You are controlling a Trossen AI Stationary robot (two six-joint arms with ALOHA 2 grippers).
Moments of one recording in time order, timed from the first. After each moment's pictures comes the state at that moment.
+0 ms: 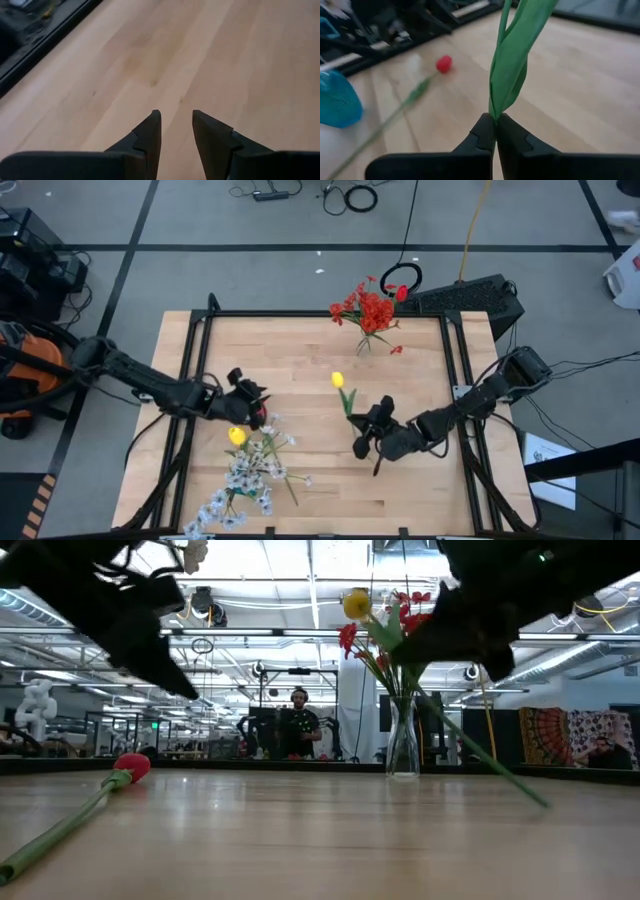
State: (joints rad) left arm -0.30 1.09 0.48 -0.25 -0.65 -0.45; right arm 0.48 1.56 0.70 0.26 0.86 0.74
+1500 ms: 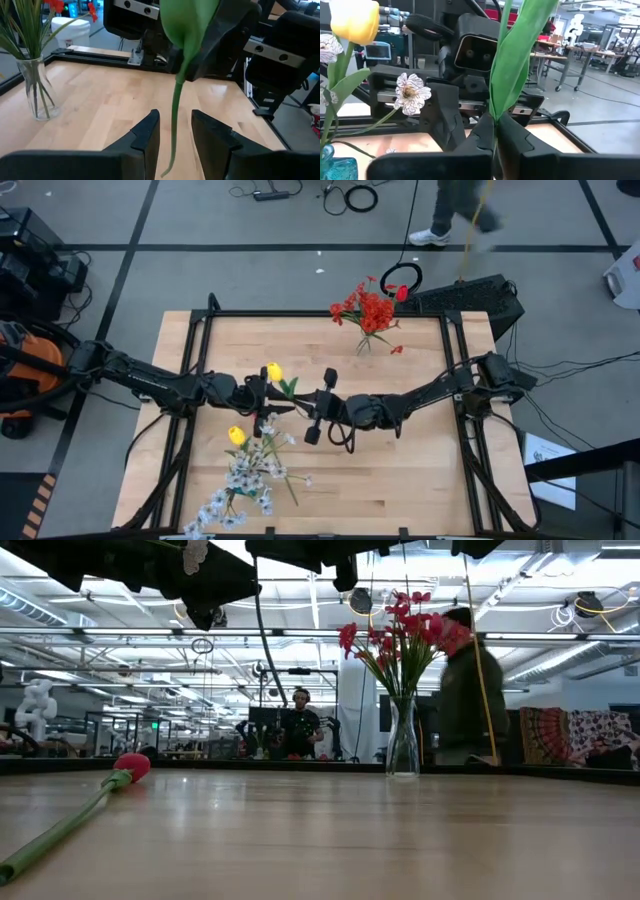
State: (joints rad) left arm -0.17 1.09 0.48 0.45 -0.11 -0.15; right arm 0.24 1.83 1.15 0.68 0.52 -0.08
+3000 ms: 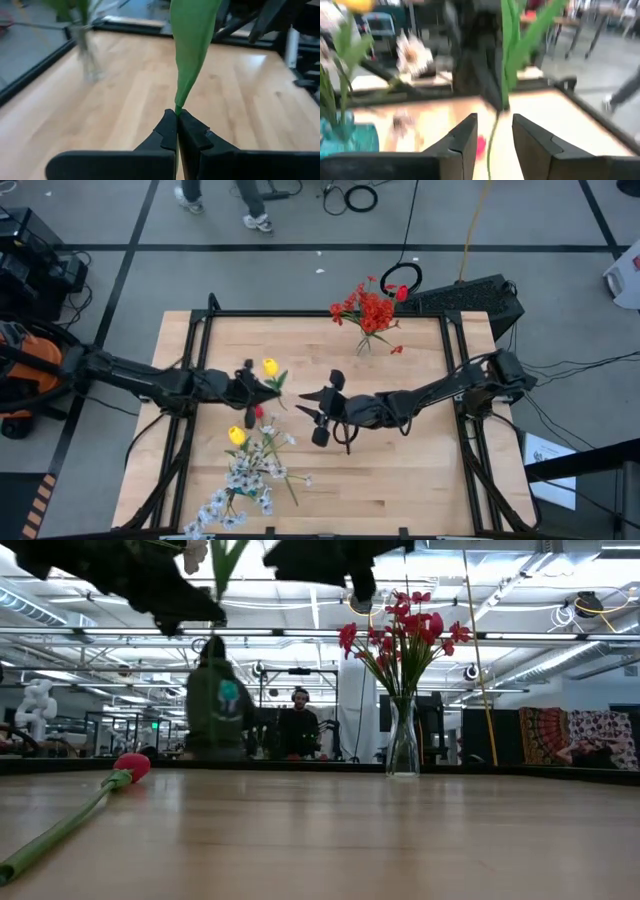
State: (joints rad) left arm -0.15 0.89 0.48 0.07 -0.22 -0.15; right arm 0.24 1.73 1.15 0.37 0.51 0.09
